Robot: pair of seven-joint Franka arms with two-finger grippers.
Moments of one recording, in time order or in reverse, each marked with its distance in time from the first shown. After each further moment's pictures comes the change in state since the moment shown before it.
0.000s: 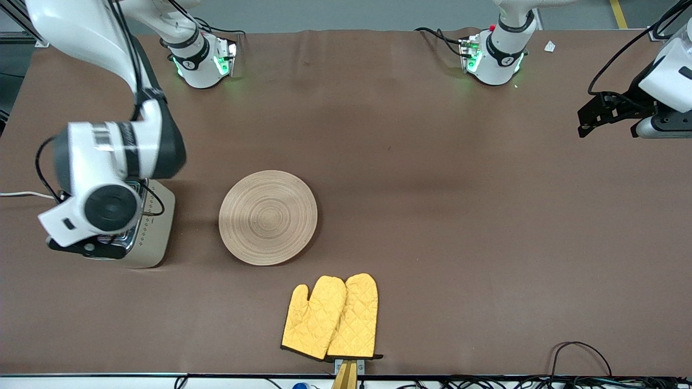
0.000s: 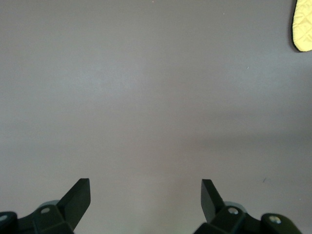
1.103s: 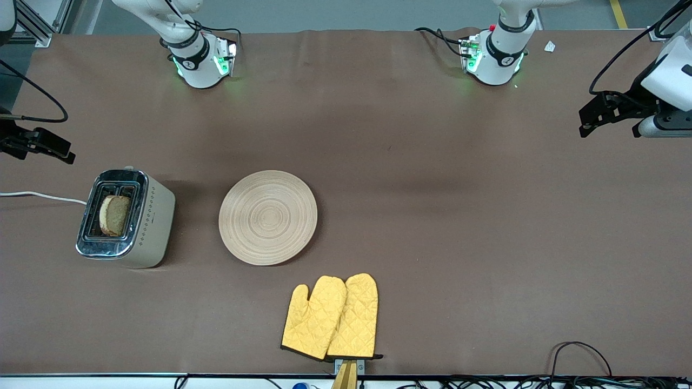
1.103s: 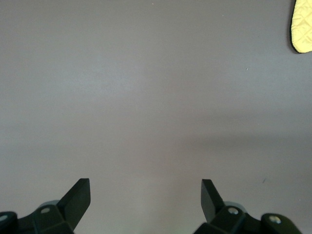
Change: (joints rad) left arm 0.000 0.002 0.000 0.003 0.000 0.000 0.002; right arm -0.283 -0.470 -0.001 -0.362 0.472 0.264 -0.402
